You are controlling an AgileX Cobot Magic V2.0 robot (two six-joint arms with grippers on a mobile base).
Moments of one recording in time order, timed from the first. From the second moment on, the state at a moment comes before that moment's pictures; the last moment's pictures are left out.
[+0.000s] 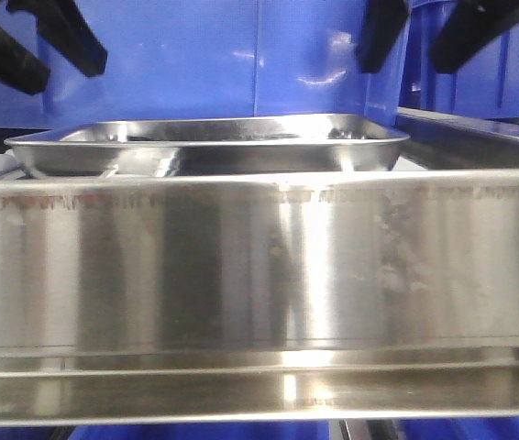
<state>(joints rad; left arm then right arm) -0.41 1.30 -0.97 -0.17 0.51 -0.07 0.56 1.39 -1.17 -0.19 0.82 0.52</state>
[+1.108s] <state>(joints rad) -0.41 1.46 -0.97 -0.15 0.51 -0.07 0.56 1.56 -1.17 -0.16 0.75 0.52</state>
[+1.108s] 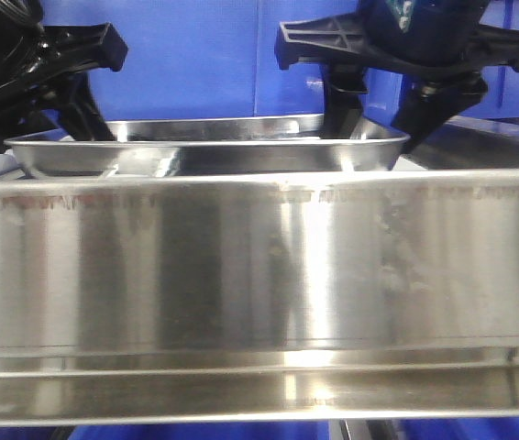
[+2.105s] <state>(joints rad) -0.41 1.46 -0.98 -0.17 0.52 -0.08 0.56 1.56 -1.17 -0.14 0.77 0.52</state>
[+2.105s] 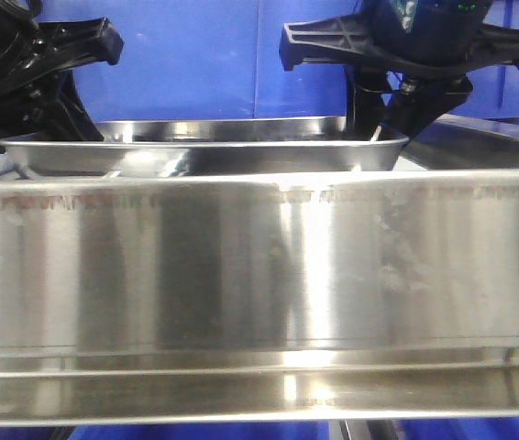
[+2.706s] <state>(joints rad) -0.41 1.46 -0.98 -0.19 0.52 -0.09 0.56 1.56 -1.18 -0.09 0.82 0.52</state>
